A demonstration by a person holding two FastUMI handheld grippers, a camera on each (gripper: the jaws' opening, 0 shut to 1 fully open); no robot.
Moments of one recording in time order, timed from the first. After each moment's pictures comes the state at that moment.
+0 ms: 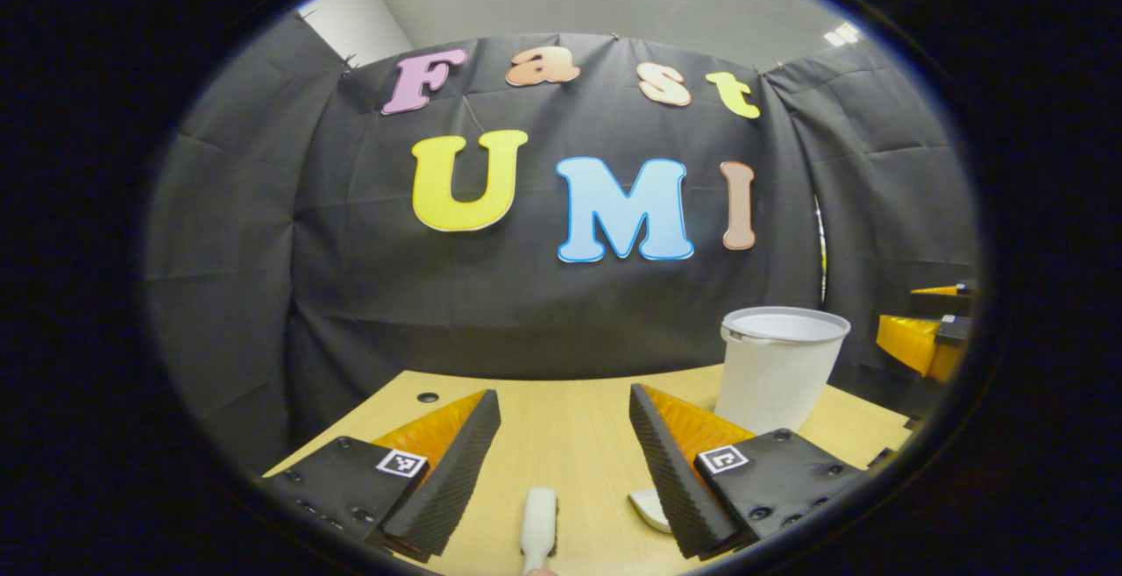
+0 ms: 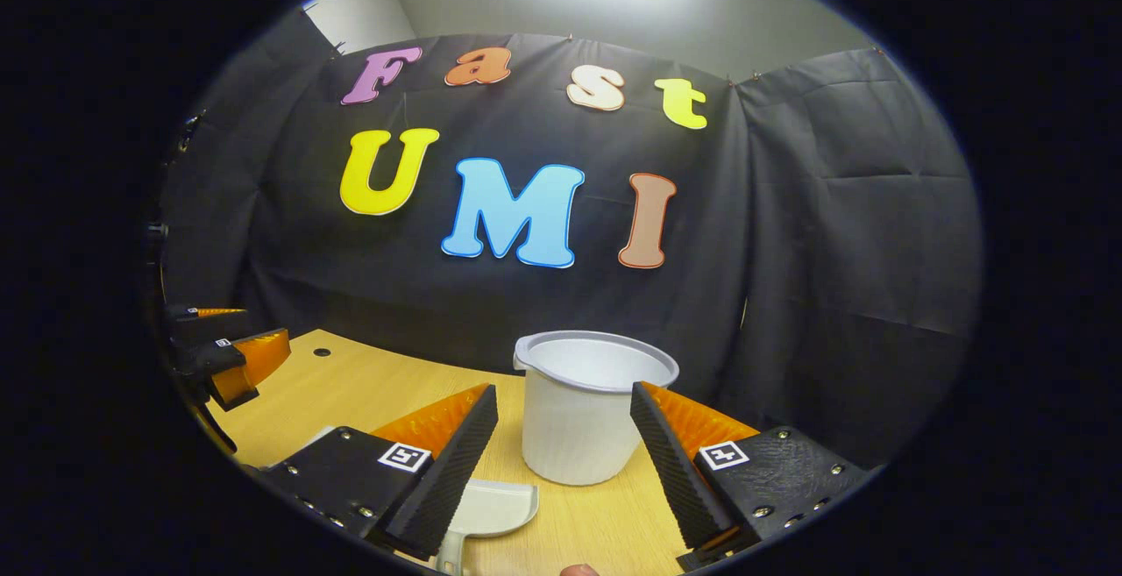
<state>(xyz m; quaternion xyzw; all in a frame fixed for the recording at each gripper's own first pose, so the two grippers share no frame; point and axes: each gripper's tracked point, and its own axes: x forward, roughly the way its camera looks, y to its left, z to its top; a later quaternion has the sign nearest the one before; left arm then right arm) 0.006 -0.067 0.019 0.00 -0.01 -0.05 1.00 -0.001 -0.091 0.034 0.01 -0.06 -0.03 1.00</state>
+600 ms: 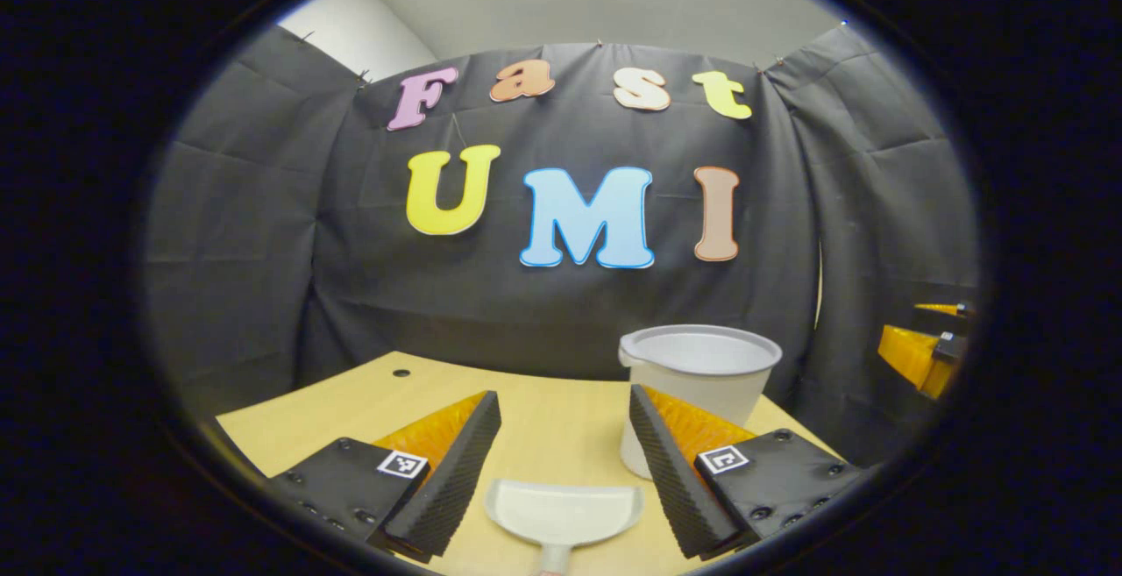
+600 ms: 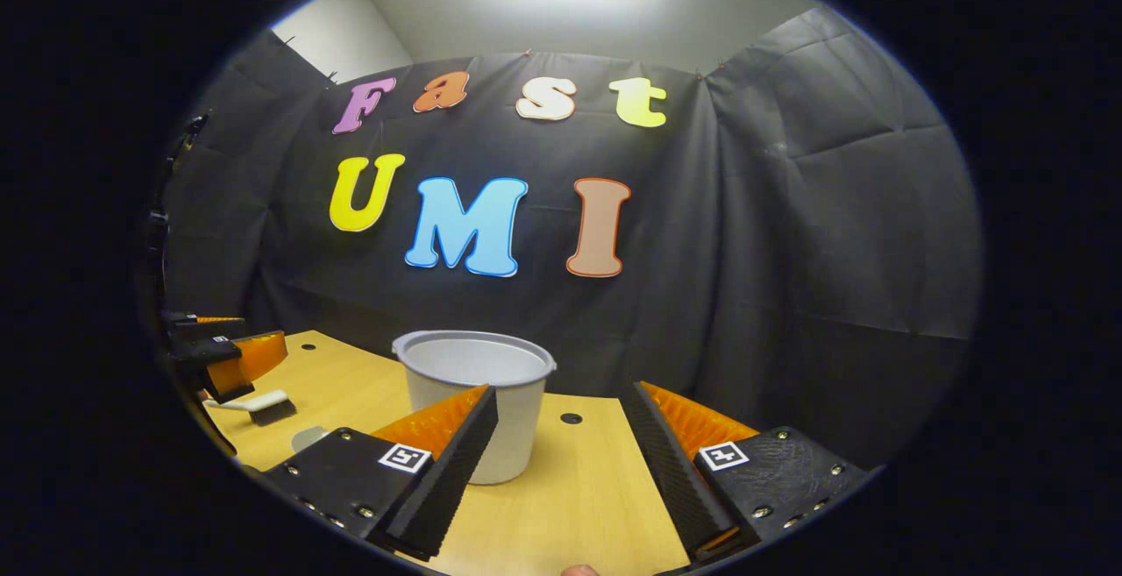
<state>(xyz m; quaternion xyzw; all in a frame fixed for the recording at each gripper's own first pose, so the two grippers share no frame) -0.027 -0.318 0.022 -0.06 -0.02 0.01 1.00 0.014 -0.325 -0.005 0.01 -0.09 0.03 1.00</state>
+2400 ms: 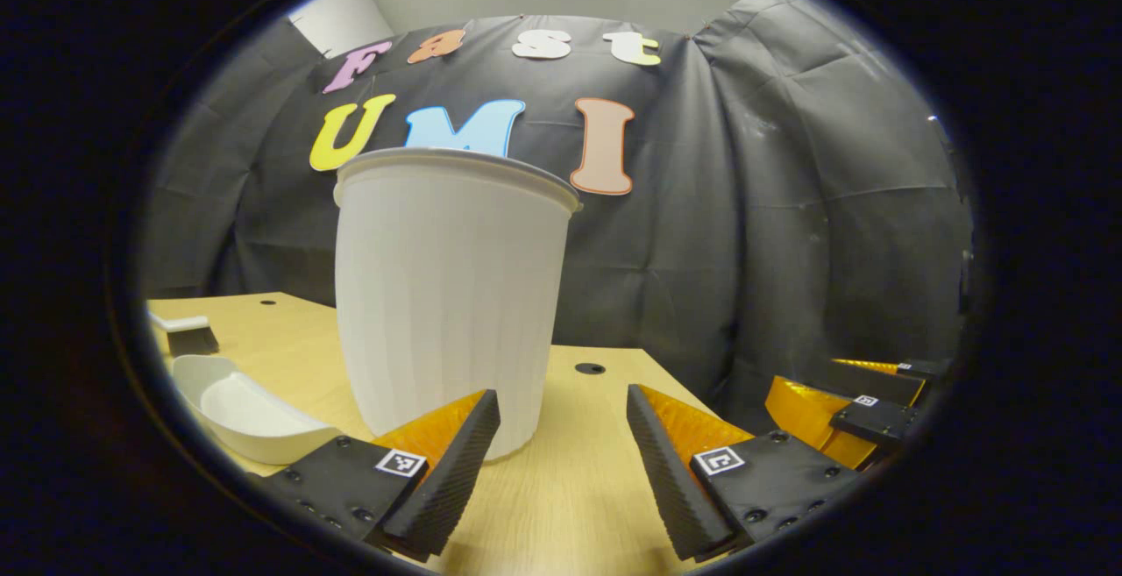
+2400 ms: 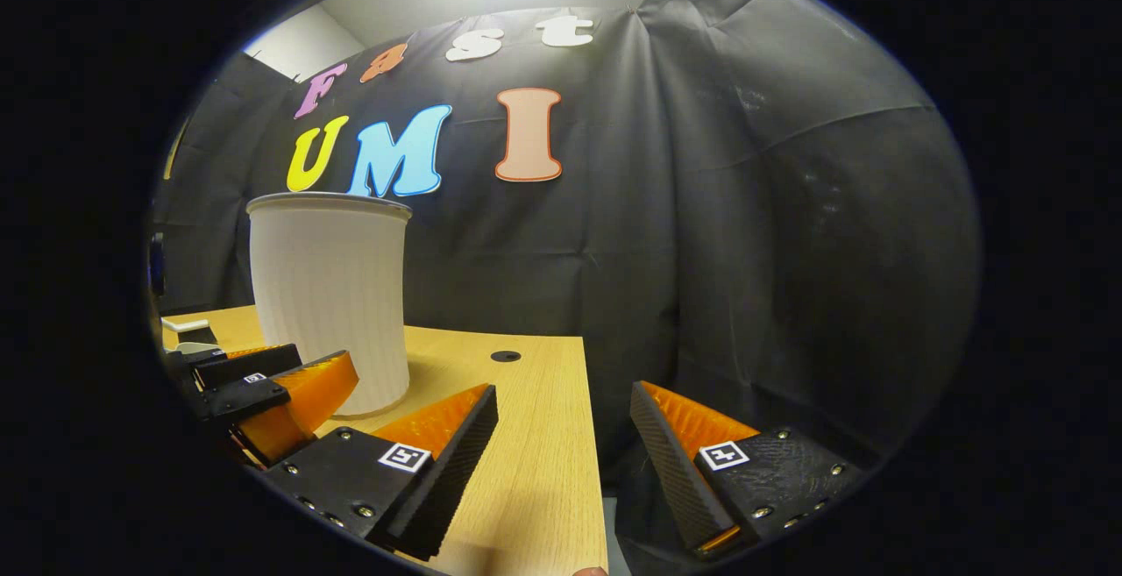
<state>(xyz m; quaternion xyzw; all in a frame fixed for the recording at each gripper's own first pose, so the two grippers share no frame) 0.099 -0.625 -0.177 -0.06 -0.03 -0.06 1.00 0.197 -0.431 -0.215 0.07 -0.08 0.04 0.99</state>
